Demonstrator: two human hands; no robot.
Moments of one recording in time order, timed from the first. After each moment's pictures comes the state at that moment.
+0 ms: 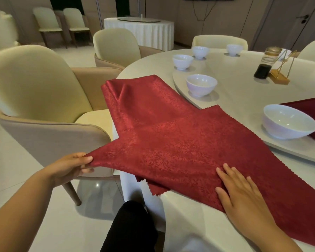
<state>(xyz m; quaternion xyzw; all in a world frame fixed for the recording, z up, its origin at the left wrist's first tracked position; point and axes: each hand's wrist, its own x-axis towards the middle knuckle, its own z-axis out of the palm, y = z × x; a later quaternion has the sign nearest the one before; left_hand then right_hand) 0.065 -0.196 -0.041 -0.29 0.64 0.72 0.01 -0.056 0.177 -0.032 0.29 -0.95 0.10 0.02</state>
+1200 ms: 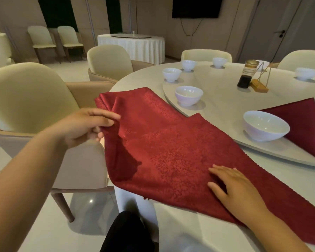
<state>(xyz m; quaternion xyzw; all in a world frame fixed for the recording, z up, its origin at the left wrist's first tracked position) 0.022 -0.129 0.095 -0.18 0.74 0.64 -0.08 -0.082 0.191 -0.037 0.35 -0.90 0.11 0.25</state>
